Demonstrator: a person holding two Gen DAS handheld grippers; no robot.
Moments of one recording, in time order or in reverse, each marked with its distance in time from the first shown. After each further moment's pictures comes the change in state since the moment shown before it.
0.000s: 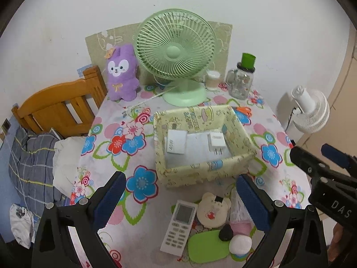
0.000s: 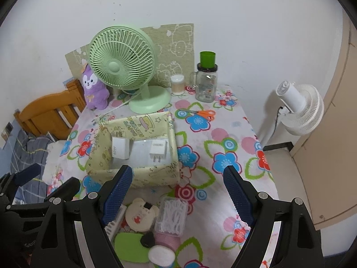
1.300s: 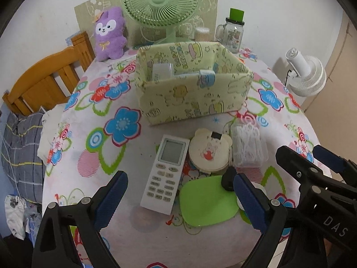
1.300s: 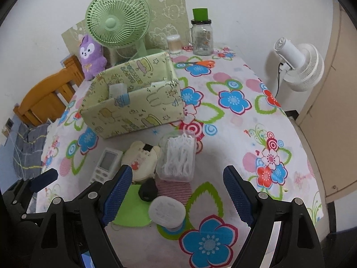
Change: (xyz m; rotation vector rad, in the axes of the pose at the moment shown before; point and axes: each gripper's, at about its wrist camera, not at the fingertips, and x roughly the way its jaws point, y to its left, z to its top) left arm 0.041 -0.011 -0.104 0.037 0.123 -0.041; right arm 0.028 0.002 -0.117 0.082 0.098 0.020
